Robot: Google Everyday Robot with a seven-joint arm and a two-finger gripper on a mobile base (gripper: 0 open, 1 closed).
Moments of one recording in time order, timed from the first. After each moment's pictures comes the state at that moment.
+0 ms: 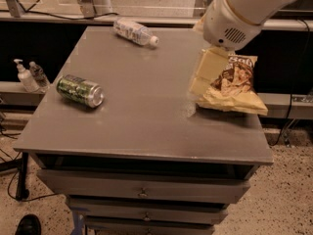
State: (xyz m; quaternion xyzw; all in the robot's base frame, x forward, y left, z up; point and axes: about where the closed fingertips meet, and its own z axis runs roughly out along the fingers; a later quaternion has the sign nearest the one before) arm 0.519 -0.086 0.971 -0.64 0.72 0.03 0.25
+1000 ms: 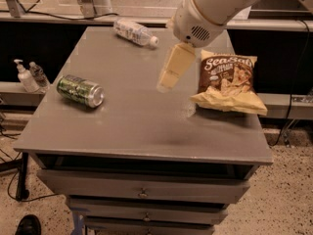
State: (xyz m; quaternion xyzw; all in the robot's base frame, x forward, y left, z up) arm 0.549 -0.026 0.965 -0.65 0.70 0.07 0.29
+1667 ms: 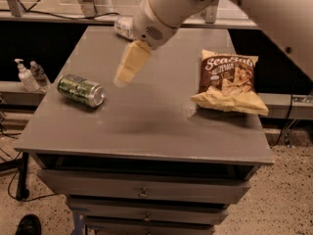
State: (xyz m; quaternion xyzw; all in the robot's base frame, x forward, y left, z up) arm 0.576 0.063 0.955 -0.65 0.68 0.14 0.32
